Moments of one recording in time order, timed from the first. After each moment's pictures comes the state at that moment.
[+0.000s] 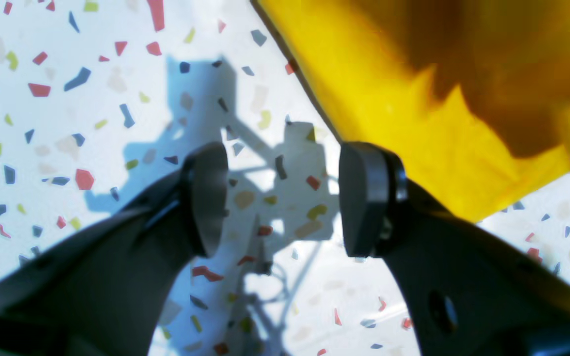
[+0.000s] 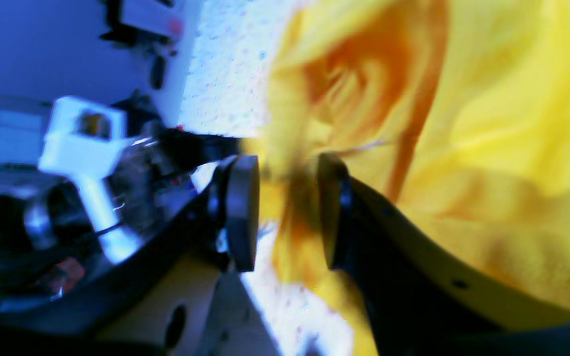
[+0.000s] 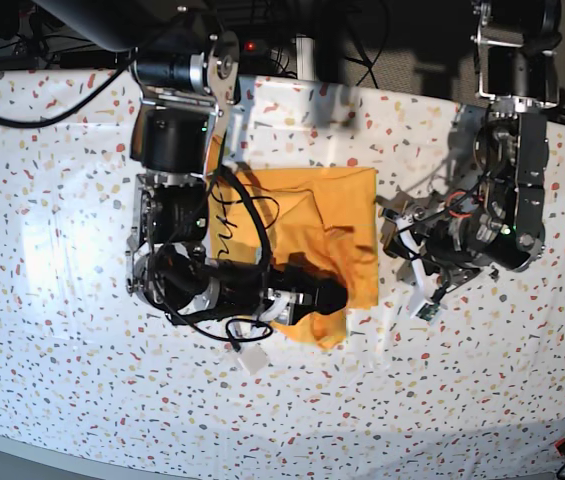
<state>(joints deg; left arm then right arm) -11.1 -9.0 3.9 91.3 -17.6 -25.2 67.7 25.1 -9.0 14.6 67.8 47.2 34.1 -78.4</state>
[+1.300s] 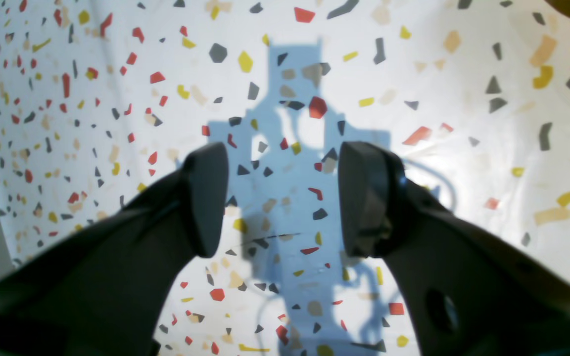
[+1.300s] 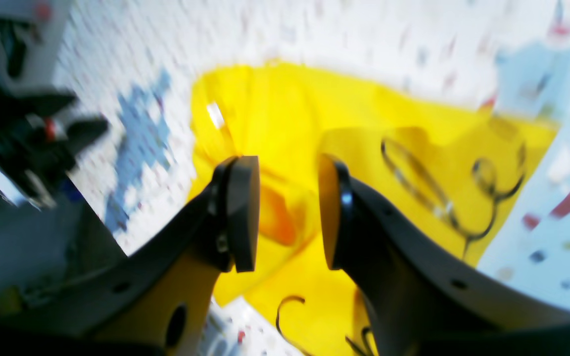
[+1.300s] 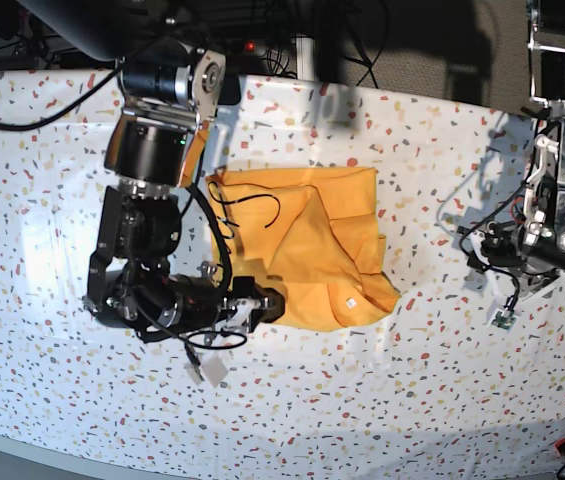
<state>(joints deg) -11.1 -20.7 4.0 91.3 -6.7 -15.4 62.8 26.1 -6.9 16.8 75.9 26.4 33.7 -77.9</state>
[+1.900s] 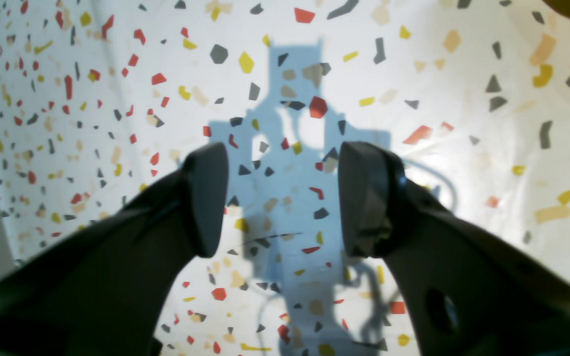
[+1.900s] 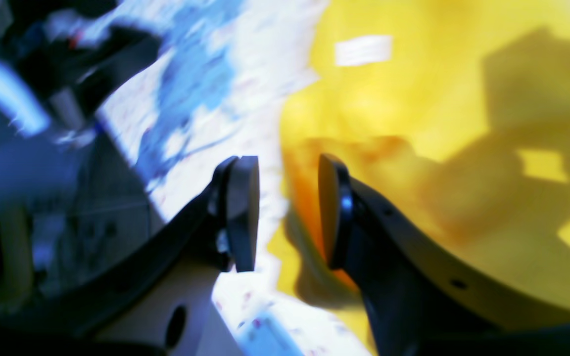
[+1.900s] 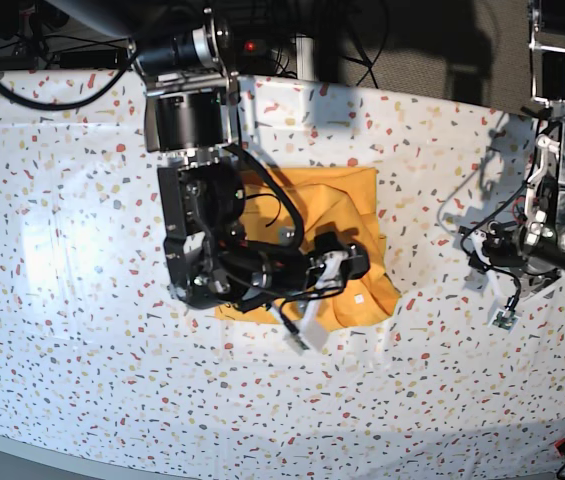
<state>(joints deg) -11.1 -21.0 4.0 91.3 -6.7 -15.4 62.7 20.8 -9.0 -5.5 75.9 34.6 30.5 -72.3</state>
